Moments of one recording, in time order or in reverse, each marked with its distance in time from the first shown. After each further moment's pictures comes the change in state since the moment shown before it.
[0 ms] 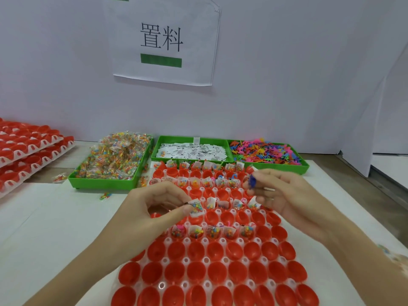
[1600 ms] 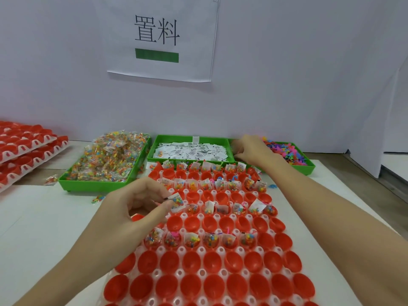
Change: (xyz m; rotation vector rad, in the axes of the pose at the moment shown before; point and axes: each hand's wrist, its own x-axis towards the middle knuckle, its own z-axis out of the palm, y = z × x) left_hand 0.003 -0.009 -0.006 0.070 0.136 0.019; right_hand 0.195 0.001 -0.029 -1.423 0.114 -0.174
